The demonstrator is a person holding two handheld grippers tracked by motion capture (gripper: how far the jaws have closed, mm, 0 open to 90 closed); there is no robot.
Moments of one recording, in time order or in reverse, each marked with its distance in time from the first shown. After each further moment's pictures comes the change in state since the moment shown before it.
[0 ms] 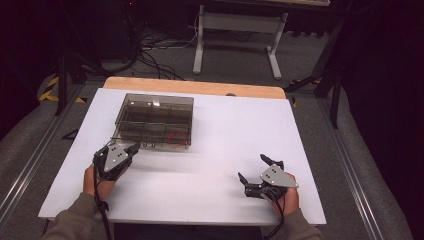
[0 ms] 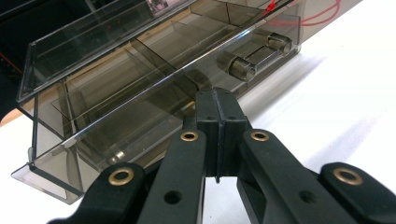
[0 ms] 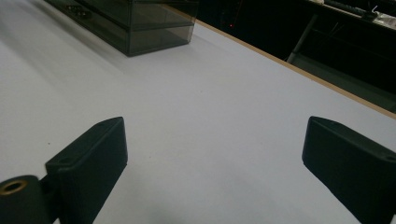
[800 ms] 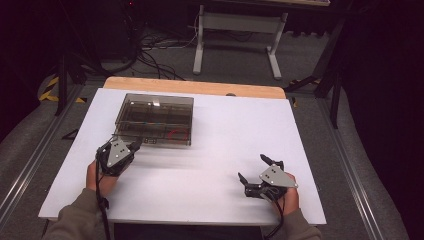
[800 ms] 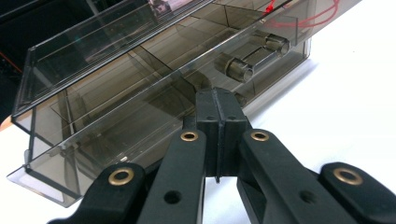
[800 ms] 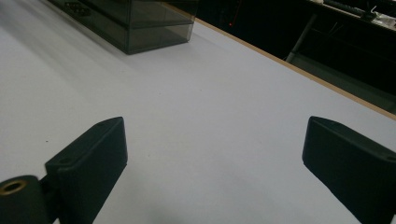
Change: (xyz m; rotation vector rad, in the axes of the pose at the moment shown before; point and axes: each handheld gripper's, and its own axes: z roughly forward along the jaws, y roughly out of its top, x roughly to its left) left arm 0.003 0.004 0.010 0.004 0.004 0.006; right arm 0.000 0.000 0.000 0.004 -0.003 -0.002
